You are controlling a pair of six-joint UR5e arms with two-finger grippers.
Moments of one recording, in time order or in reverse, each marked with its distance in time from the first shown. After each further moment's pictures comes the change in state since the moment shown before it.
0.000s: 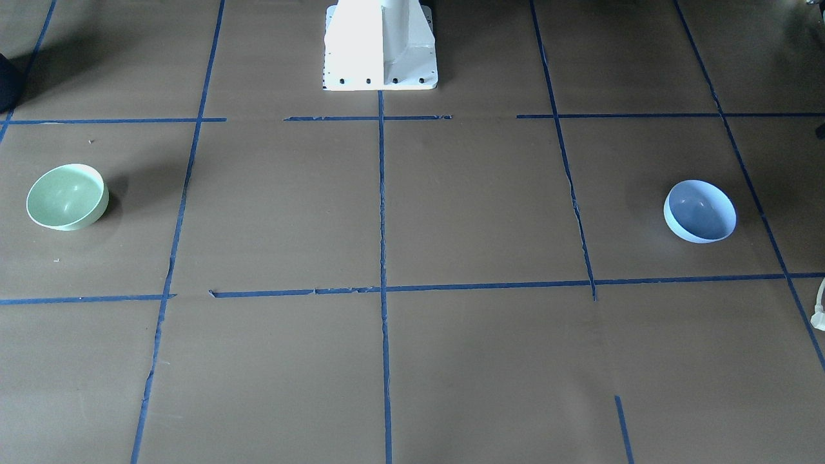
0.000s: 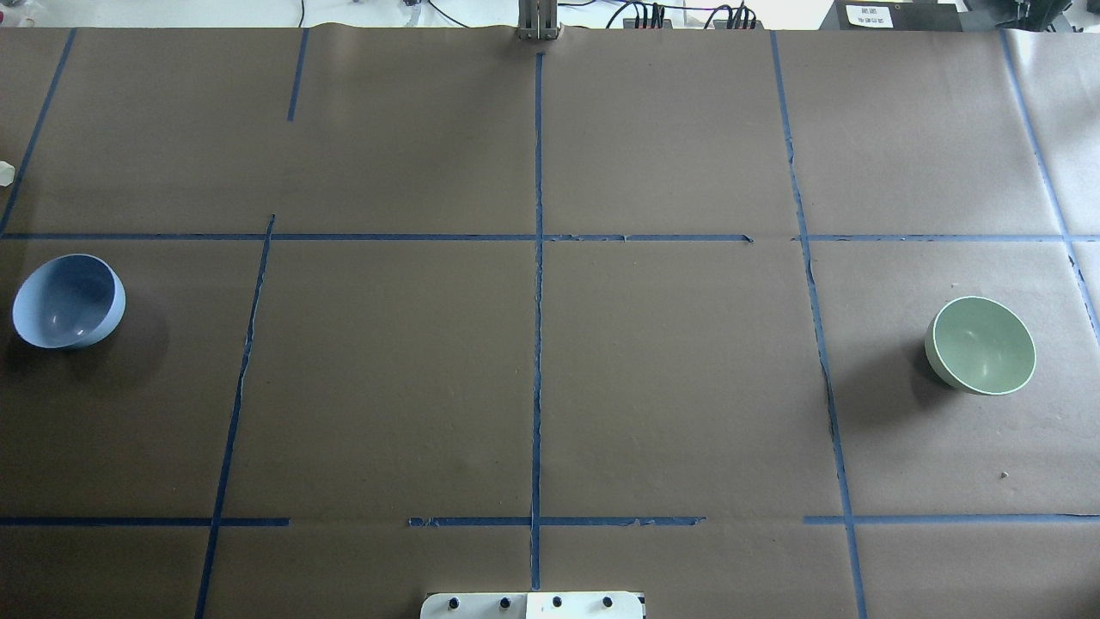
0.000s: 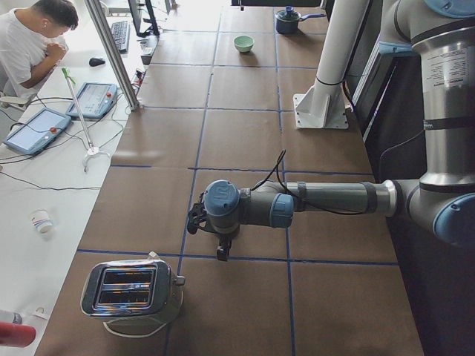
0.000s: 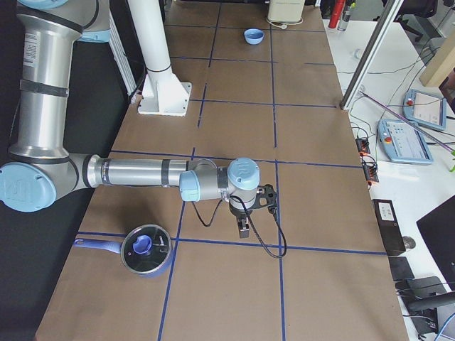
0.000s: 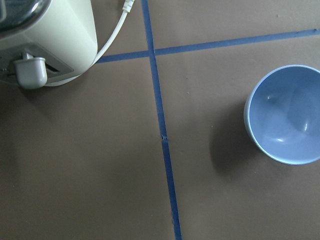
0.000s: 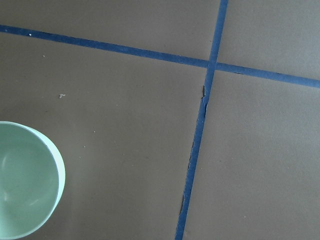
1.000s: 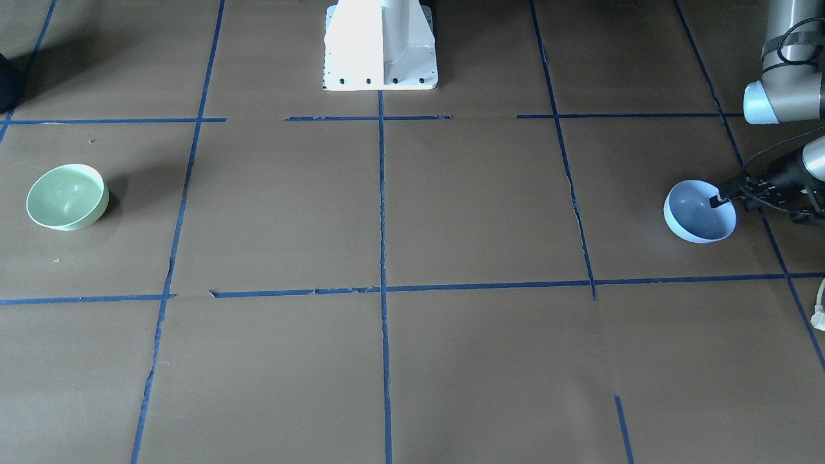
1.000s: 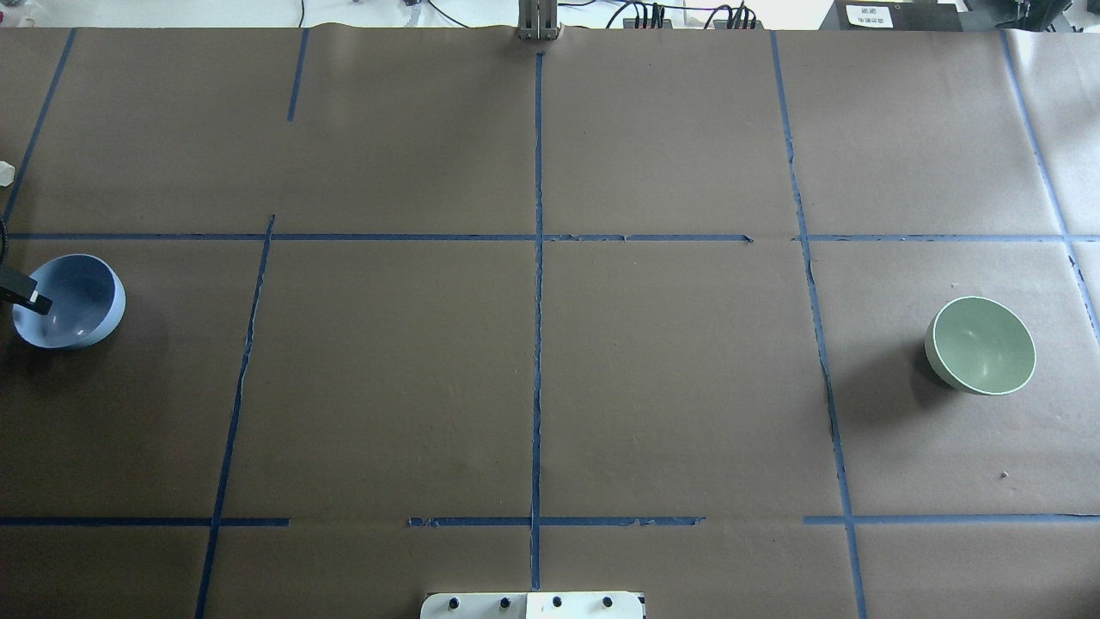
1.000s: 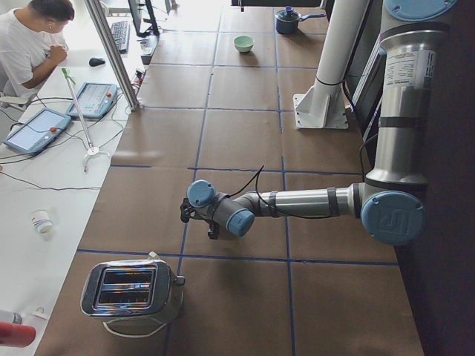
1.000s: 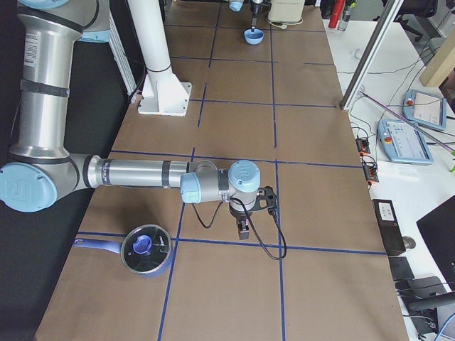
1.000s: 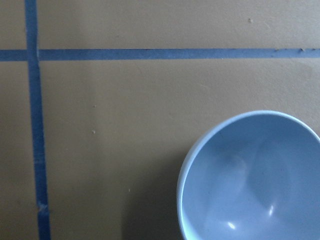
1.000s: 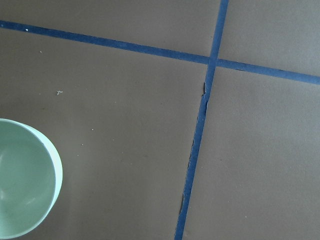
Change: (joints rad) left arm 0.299 -0.193 0.331 -0.447 -0.017 -0.546; right arm -0.006 0.003 -0.013 0.003 0.007 -0.006
